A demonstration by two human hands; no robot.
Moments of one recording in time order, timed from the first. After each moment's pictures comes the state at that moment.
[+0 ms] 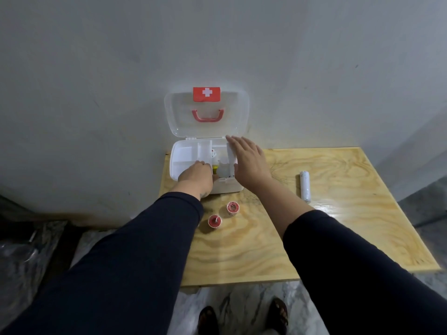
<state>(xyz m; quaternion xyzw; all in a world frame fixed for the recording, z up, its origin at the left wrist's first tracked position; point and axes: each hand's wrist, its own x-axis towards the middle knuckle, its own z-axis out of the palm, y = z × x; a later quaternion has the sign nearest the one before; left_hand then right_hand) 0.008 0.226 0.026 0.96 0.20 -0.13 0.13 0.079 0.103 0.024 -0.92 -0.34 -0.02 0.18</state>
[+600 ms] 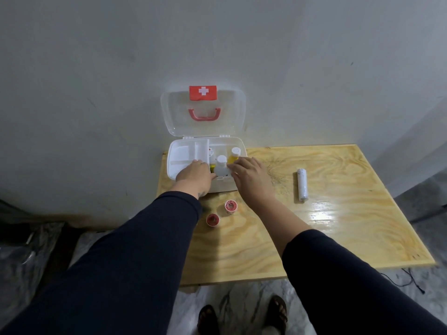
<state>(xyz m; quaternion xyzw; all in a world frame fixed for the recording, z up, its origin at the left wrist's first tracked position) 0.006 0.222 0.027 0.96 0.21 -0.12 0.12 0.057 0.079 -0.008 -0.89 -0.38 -0.16 0.19</state>
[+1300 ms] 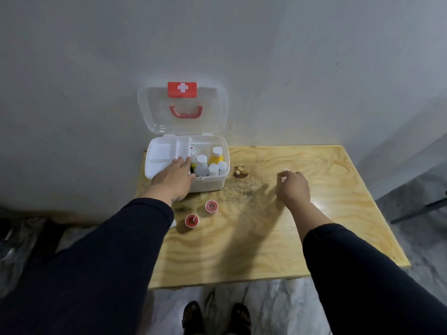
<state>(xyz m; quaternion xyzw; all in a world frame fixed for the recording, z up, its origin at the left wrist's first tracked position) 0.005 0.226 0.013 0.96 0.20 -0.15 0.15 0.129 -0.032 -0.035 -0.98 0.00 0.08 0.20</state>
